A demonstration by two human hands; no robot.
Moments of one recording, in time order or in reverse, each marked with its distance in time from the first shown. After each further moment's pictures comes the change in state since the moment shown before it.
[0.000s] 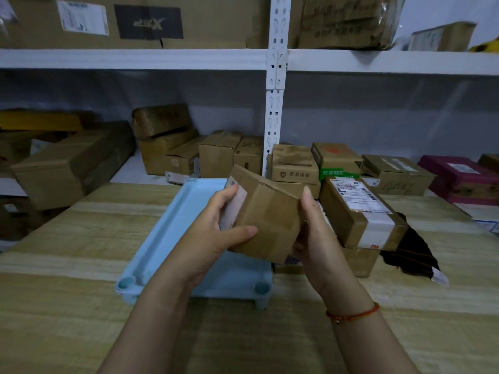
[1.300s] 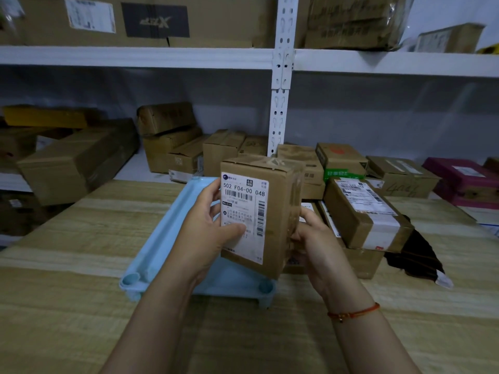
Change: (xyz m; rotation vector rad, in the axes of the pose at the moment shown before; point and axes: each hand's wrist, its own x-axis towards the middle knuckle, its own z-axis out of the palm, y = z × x) left_hand -0.003 0.000 -0.003 0.089 0.245 0.042; right_hand 0.021 0.030 -0.017 -0.159 0.101 0.083
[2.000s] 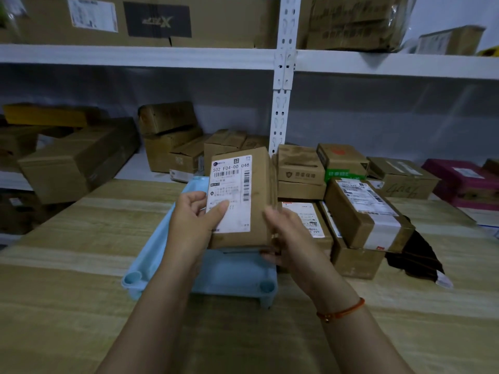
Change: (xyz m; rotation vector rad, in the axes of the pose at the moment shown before) left_hand 0.013 -0.006 -0.006 -0.143 0.294 -0.136; right_hand -0.004 0.001 0.024 0.037 -0.188 0.070
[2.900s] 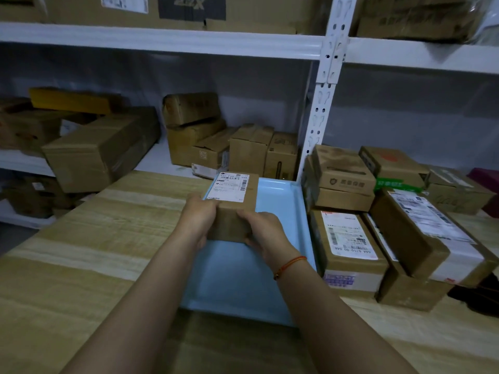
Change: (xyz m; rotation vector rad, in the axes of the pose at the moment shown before) left_hand 0.110 -0.031 -0.044 0.197 0.105 -0.283; right_hand 0.135 0.034 0.096 -0.040 0.198 0.182
